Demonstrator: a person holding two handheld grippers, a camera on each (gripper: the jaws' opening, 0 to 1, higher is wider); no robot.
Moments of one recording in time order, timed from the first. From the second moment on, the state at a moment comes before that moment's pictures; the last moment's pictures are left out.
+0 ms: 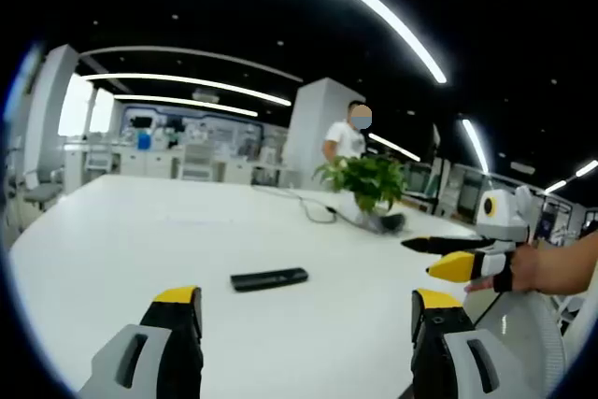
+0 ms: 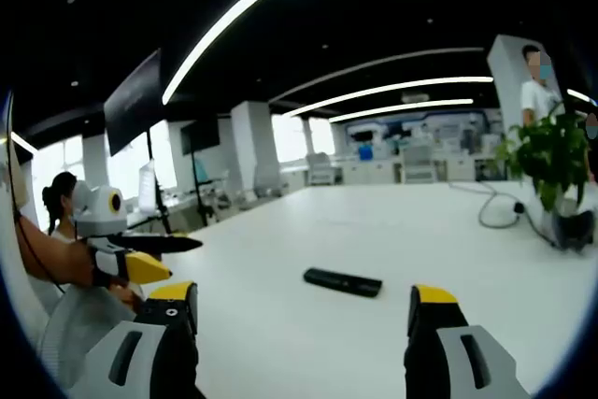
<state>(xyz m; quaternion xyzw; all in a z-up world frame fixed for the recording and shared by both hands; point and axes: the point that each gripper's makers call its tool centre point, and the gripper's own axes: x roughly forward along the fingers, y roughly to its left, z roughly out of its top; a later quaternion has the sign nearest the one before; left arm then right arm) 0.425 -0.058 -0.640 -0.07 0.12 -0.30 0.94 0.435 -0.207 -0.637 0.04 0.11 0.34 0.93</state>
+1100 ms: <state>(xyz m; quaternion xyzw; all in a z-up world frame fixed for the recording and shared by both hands) 0.425 -0.059 -0.640 -0.07 0.12 -0.30 0.94 0.435 -0.203 -0.642 0.02 0.12 0.34 0.93</state>
